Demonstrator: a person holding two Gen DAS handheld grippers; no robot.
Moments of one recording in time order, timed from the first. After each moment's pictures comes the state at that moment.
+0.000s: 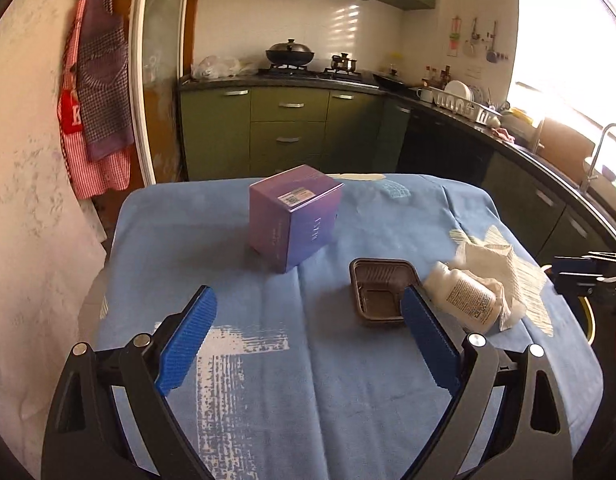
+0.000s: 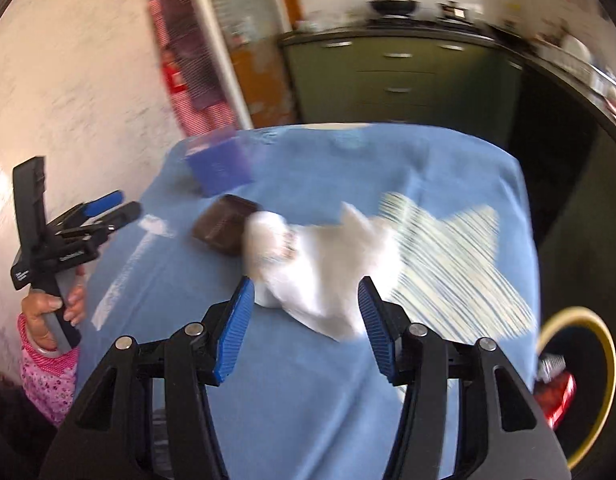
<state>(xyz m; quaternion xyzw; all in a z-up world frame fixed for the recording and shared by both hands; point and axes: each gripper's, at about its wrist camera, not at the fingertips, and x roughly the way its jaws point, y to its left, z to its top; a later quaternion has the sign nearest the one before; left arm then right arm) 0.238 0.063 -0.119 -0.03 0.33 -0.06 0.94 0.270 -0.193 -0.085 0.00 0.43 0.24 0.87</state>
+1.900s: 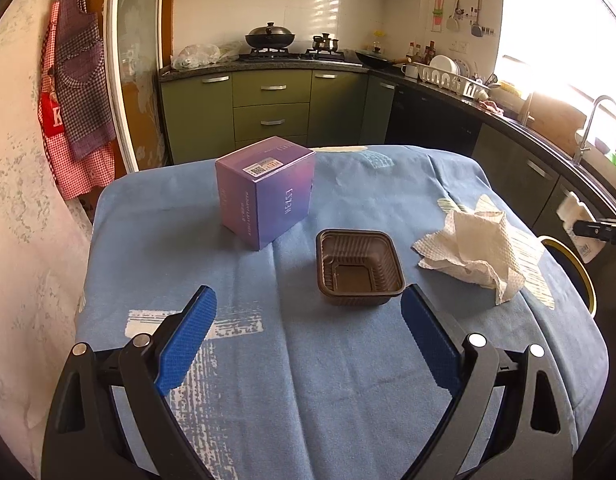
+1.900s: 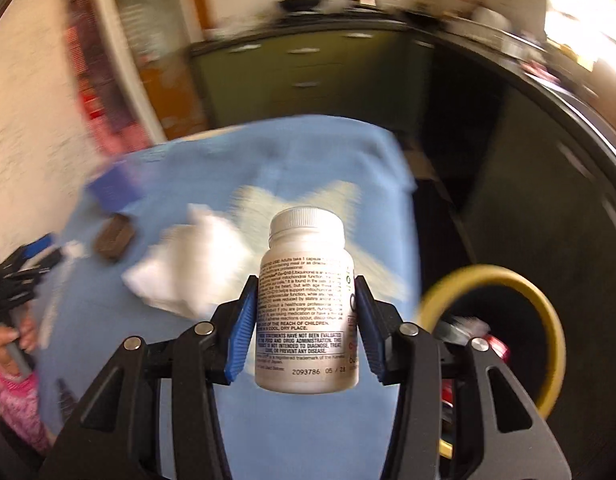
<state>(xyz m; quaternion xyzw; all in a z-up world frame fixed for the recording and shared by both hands) 0.242 0.025 -0.136 0.00 0.35 -0.09 0.93 0.253 -0.330 -0.090 0.03 0.45 0.03 0.89</state>
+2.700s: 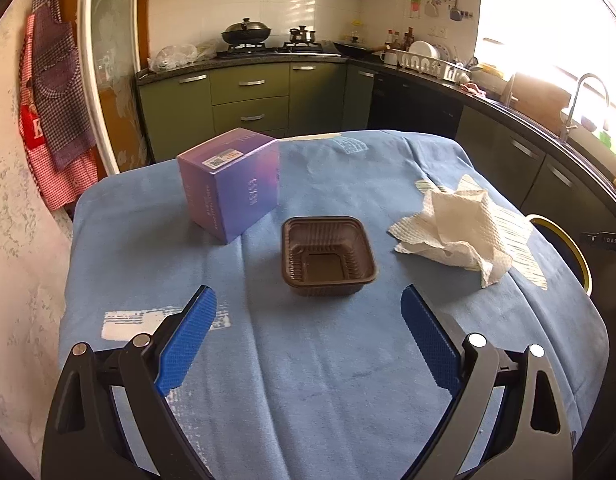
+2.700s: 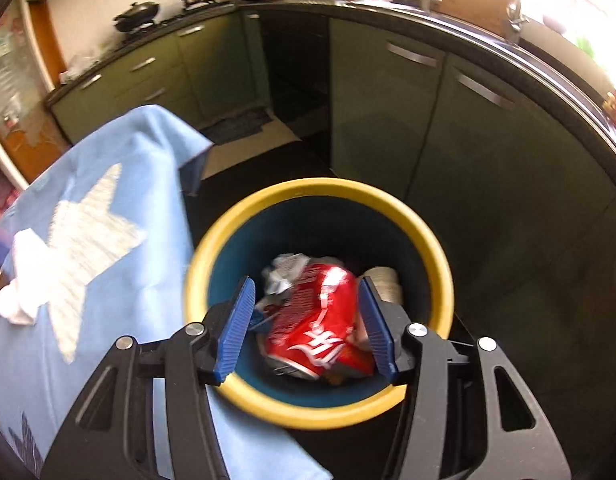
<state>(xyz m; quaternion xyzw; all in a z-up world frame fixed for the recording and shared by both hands) 0.240 0.003 -0.144 0.03 0.36 -0.12 0.92 0.205 -0.438 -0.143 0.11 0.46 -0.15 0.87</state>
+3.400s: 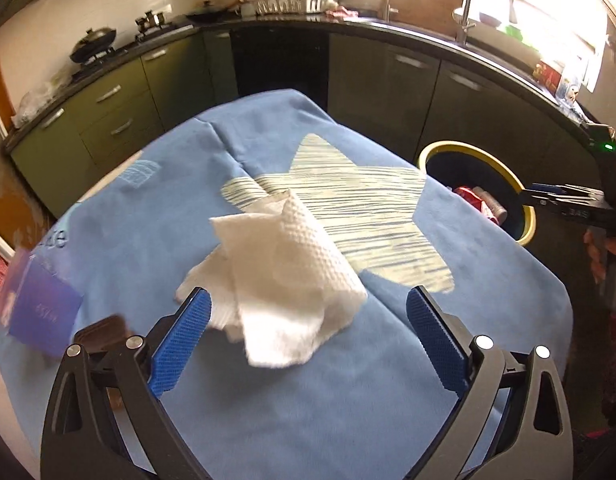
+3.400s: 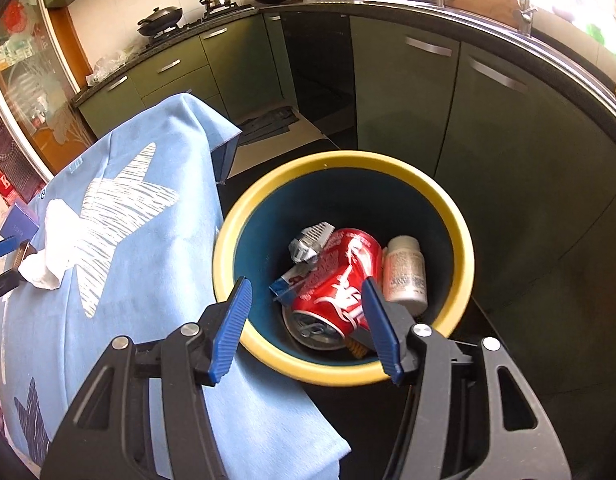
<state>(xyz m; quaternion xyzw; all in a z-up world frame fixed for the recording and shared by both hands) 0.287 -0.180 -0.141 0.16 0.43 -0.30 0.84 0.166 -0.443 -0.153 0.14 0.44 -0.11 0.88</state>
